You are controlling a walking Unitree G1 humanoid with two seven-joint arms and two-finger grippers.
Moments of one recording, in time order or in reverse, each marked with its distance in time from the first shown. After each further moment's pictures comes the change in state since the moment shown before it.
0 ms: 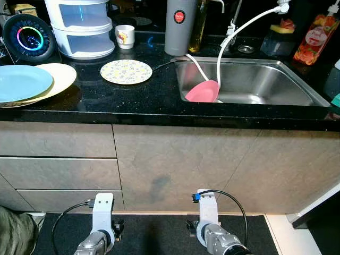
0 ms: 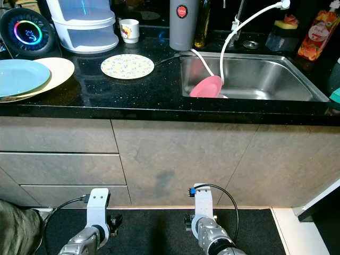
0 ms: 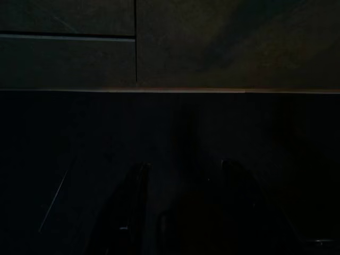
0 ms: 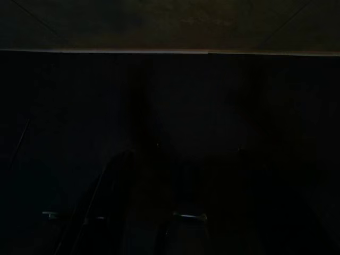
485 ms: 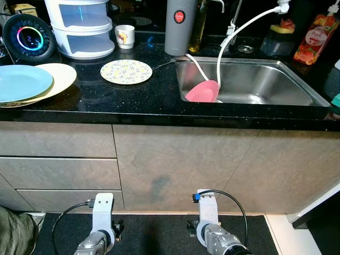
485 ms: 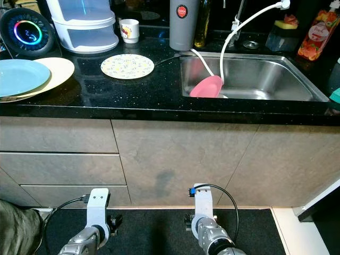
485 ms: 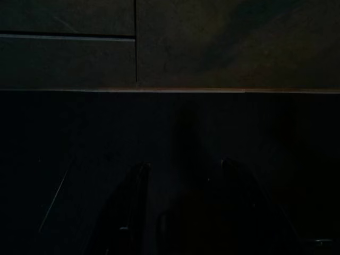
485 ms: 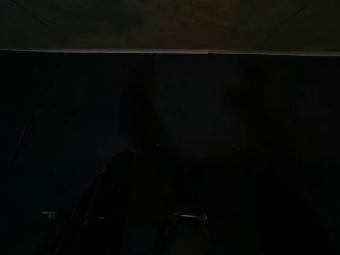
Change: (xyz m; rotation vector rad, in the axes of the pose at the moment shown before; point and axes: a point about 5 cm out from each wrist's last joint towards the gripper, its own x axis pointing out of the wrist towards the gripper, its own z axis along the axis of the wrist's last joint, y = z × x) left arm 0.000 0.000 0.000 0.001 0.000 0.000; right arm 0.000 0.000 0.000 0.000 0.000 0.000
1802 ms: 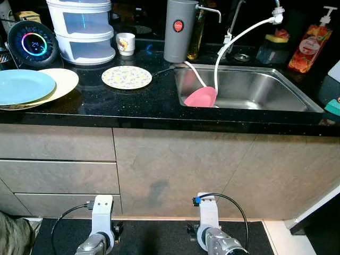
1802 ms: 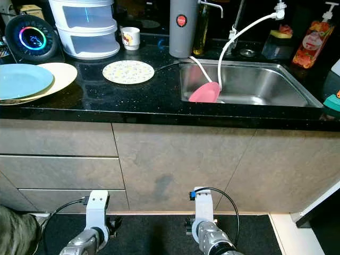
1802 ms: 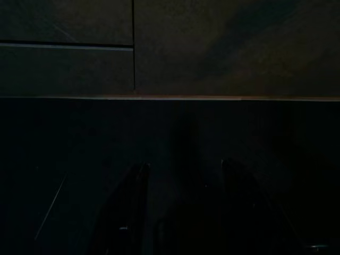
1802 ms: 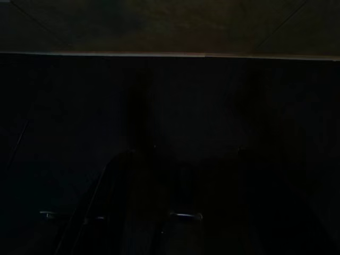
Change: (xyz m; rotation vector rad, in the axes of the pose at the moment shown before) left arm -0.001 -0.001 -0.006 -0.003 0.006 0.003; right arm -0.001 -0.001 -0.009 -0.001 0.020 0.004
